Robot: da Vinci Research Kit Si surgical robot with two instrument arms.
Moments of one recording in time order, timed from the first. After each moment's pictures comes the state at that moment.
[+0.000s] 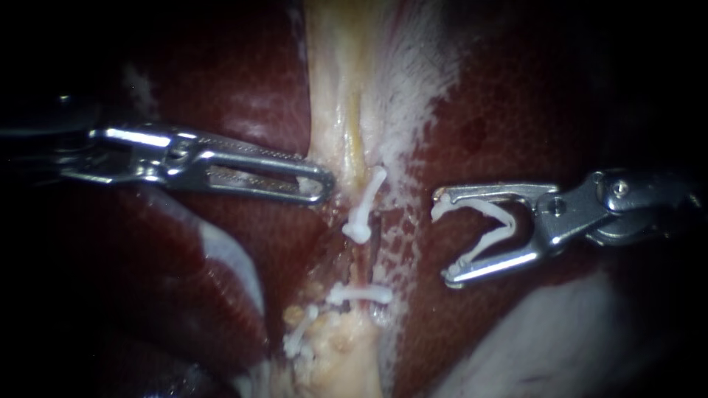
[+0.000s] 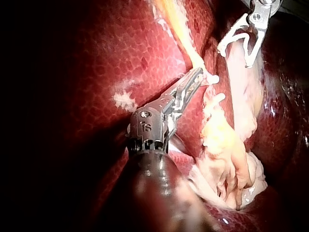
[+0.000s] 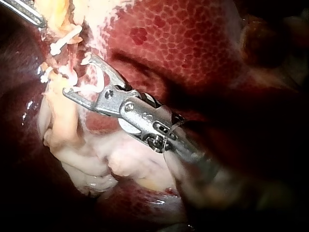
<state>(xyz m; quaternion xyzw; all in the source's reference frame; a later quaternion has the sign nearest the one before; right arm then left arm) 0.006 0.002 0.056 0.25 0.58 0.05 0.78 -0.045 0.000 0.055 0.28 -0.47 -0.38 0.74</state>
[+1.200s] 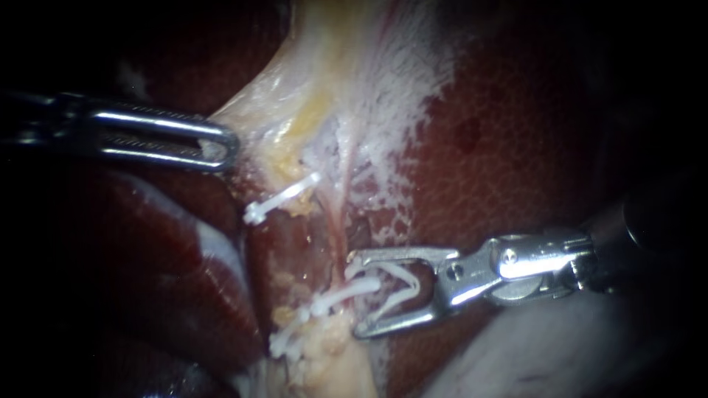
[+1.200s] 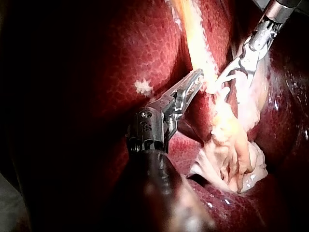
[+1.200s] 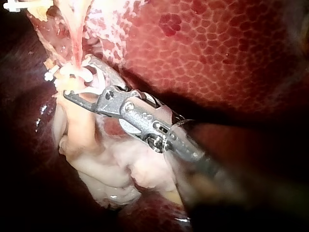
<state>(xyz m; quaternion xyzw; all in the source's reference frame) 0.014 -0.006 0.064 0.28 0.57 0.04 0.77 -0.036 0.003 0.046 0.26 -0.48 -0.40 0.73</state>
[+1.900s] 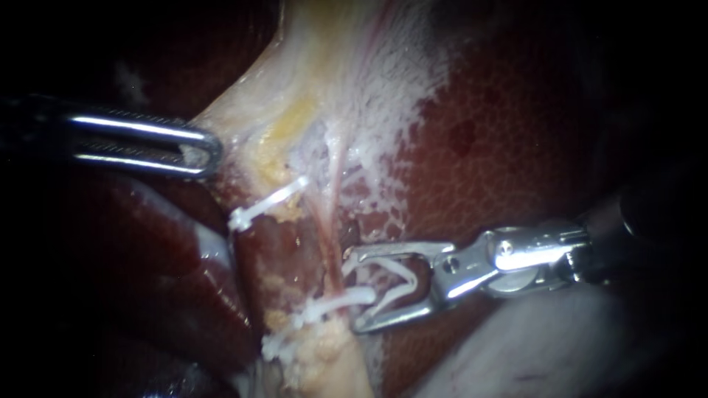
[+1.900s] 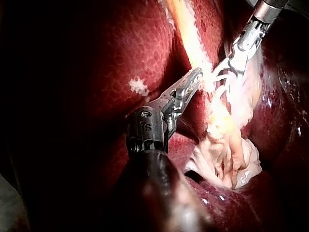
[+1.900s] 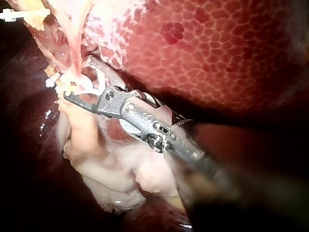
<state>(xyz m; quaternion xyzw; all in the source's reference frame) 0.017 -0.006 0.064 0.28 0.57 0.04 0.77 -0.036 0.003 0.044 0.25 -0.49 -0.40 0.73</state>
